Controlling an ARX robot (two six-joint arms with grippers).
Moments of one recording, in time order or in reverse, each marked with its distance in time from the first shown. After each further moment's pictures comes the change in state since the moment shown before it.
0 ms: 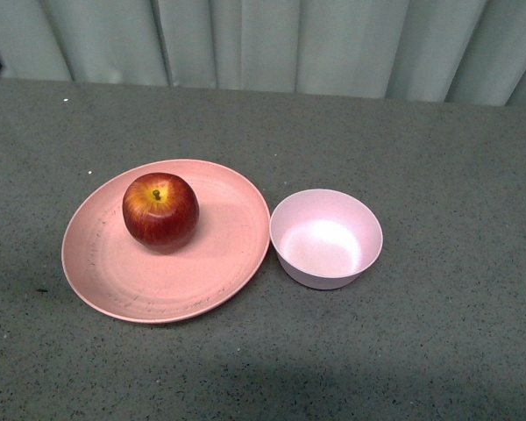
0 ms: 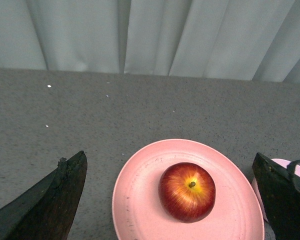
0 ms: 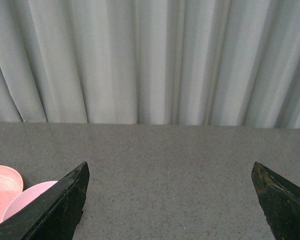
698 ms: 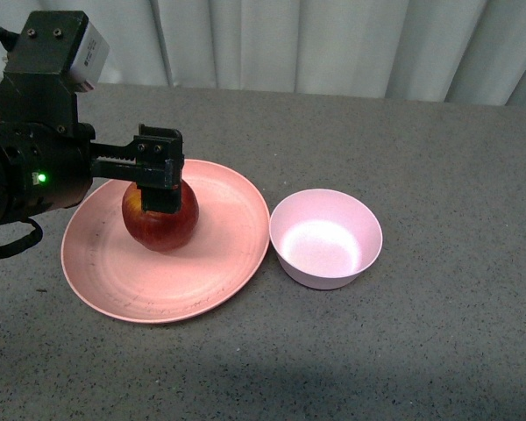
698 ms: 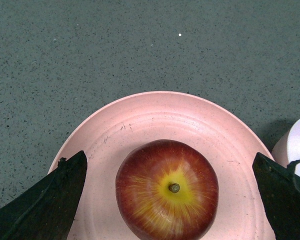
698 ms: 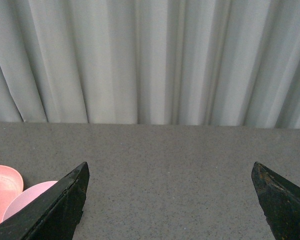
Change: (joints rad) left arm -0.148 0.564 0.317 -0.018 -0.061 0.008; right arm 0.000 0.000 0.000 0.000 0.000 0.000
